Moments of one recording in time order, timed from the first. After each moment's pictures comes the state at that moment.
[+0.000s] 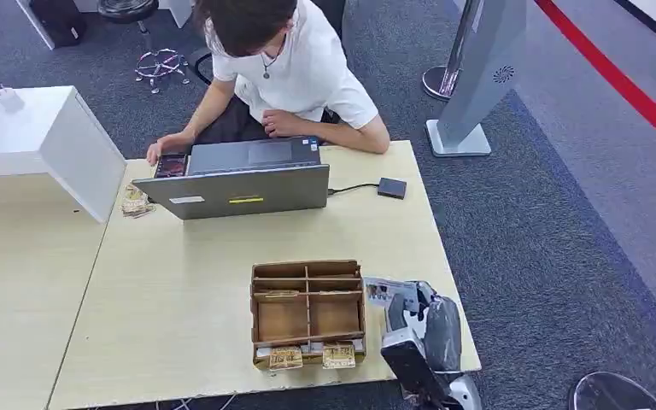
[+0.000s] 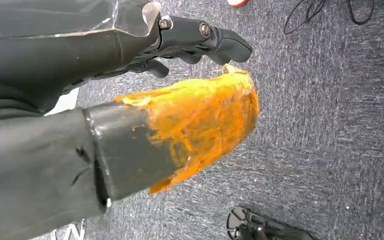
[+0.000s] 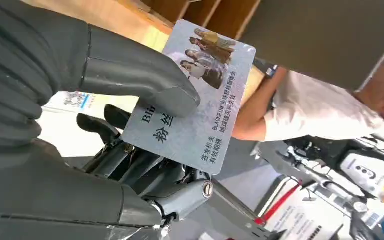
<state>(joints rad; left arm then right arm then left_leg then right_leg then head) -0.09 -0.18 1.12 -0.22 -1.10 0.30 -0.11 0.21 0.13 0.25 -1.56 0.64 -0.69 -0.38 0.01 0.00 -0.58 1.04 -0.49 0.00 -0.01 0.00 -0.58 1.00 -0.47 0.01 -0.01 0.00</state>
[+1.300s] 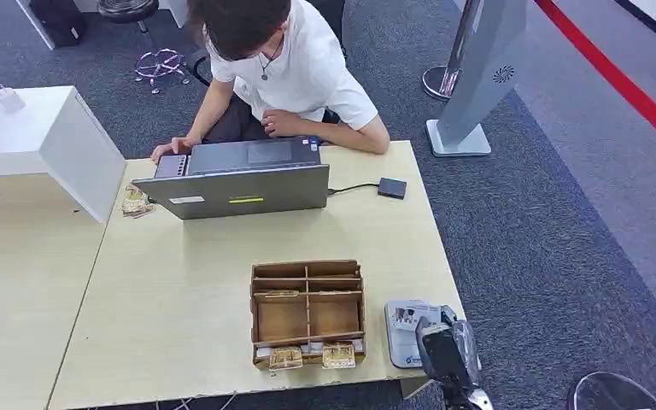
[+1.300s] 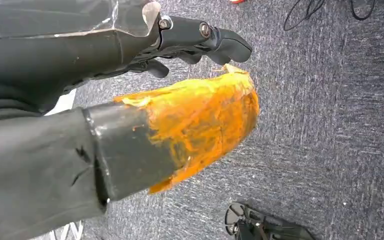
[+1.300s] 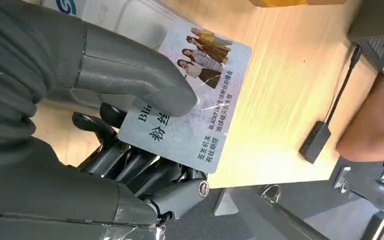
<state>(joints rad) -0.09 -0.19 1.14 -0.22 -1.10 0.31 -0.12 0.18 0.14 0.03 -1.30 0.42 -0.55 -0.45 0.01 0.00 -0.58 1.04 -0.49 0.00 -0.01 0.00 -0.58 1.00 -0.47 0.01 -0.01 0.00</state>
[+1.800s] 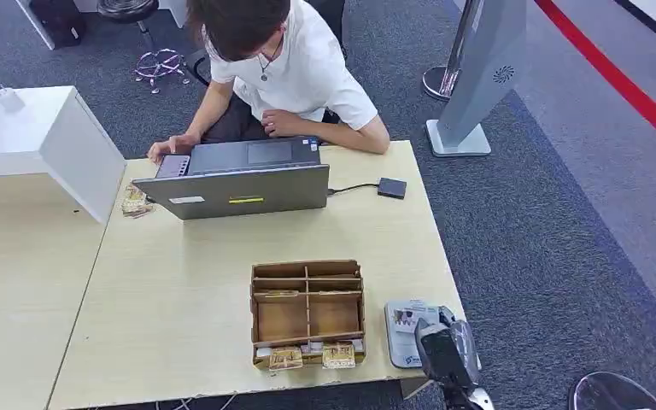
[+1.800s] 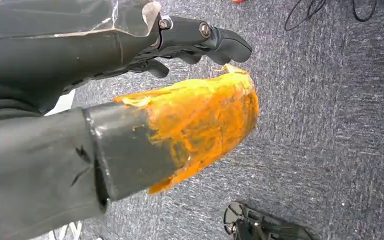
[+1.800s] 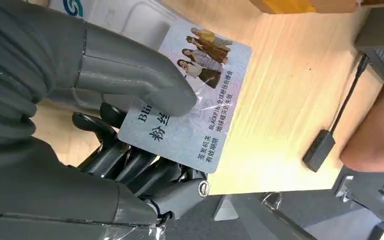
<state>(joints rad) -0.09 -0.19 1.15 -0.22 -1.10 0.31 -0.13 0.18 0.14 0.01 -1.31 0.46 -0.51 -0.43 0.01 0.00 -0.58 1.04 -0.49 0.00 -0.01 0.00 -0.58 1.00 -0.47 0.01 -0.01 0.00</state>
